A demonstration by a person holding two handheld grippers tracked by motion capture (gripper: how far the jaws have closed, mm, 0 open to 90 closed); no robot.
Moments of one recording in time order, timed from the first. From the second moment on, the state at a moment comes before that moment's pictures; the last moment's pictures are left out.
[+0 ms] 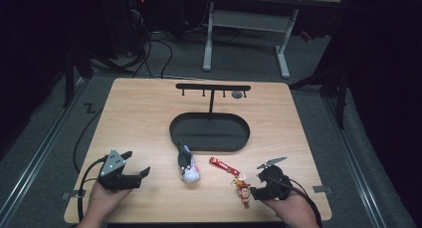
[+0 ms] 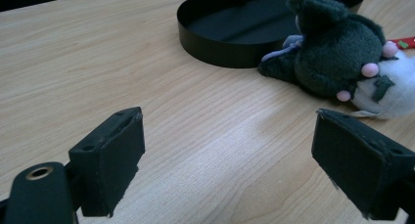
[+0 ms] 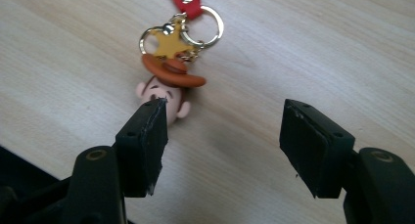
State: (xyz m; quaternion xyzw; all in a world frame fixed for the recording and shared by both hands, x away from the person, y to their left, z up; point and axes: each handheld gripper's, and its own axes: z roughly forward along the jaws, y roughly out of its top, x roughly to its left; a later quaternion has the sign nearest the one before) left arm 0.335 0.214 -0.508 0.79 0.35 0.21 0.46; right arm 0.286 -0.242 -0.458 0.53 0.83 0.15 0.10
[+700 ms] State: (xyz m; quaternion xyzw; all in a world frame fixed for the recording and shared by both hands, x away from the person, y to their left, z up) left arm 0.332 0.218 -0.504 0.79 0.34 0.22 0.47; right arm 0.295 -0.200 -0.487 0.55 0.83 0.11 0.05
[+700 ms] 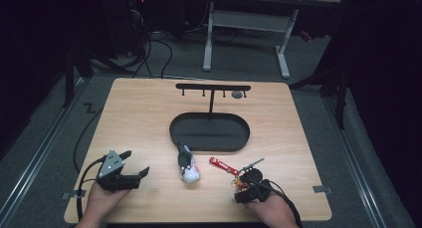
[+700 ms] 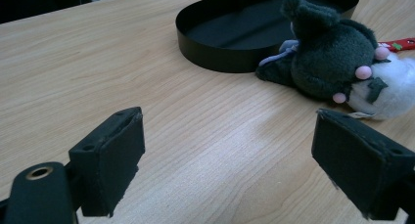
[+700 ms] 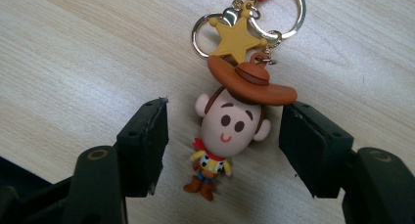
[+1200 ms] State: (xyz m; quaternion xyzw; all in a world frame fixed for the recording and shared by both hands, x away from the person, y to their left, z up) left arm 0.331 0.221 -0.503 0.78 0.34 0.22 0.47; right arm 0.304 -0.193 -0.491 0.55 0.83 0.07 0.06
